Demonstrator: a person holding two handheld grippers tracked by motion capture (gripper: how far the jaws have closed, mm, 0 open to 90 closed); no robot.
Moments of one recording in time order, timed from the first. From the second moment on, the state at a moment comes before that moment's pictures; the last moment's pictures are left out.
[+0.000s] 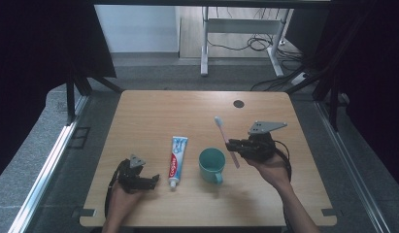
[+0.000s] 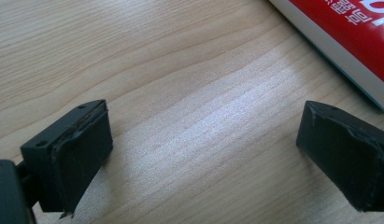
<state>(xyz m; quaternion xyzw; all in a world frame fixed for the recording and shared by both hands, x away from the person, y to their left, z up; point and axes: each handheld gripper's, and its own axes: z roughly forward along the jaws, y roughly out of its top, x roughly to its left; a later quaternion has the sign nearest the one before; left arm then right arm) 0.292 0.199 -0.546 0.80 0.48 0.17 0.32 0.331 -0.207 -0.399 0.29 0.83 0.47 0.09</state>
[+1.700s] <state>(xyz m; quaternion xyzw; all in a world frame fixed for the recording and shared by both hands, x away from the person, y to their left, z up) 0.292 0.199 -0.546 0.80 0.48 0.17 0.32 0.346 -0.145 -0.401 0.25 0.84 0.47 0.09</state>
